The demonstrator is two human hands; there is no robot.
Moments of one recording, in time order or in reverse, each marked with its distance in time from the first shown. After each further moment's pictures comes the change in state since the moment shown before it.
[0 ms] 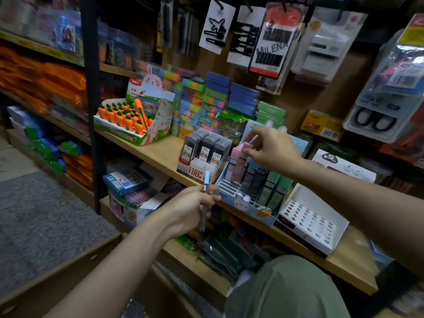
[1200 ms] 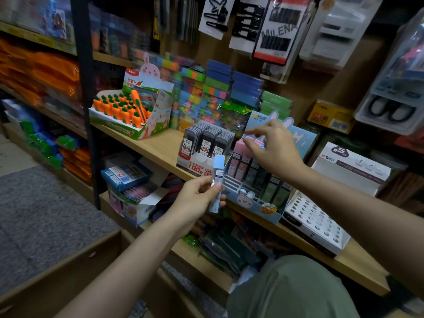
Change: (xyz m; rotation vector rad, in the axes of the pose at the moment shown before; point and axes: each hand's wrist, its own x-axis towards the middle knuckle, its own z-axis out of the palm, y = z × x) left_hand 0.013 -0.014 0.007 0.140 0.088 0.288; right_hand -0.005 0.003 0.024 0.038 0.131 0.035
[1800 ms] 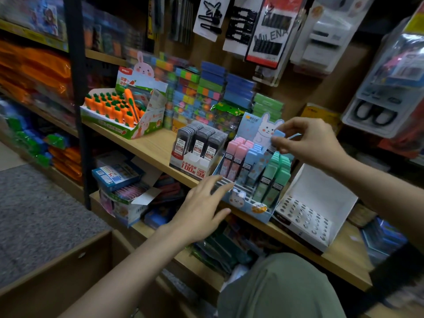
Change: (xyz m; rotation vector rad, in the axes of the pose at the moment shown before) left_hand 0.000 -0.022 0.007 1.260 -0.137 0.486; right_hand -0.008 0.035 -0.069 0.211 -0.035 0.163
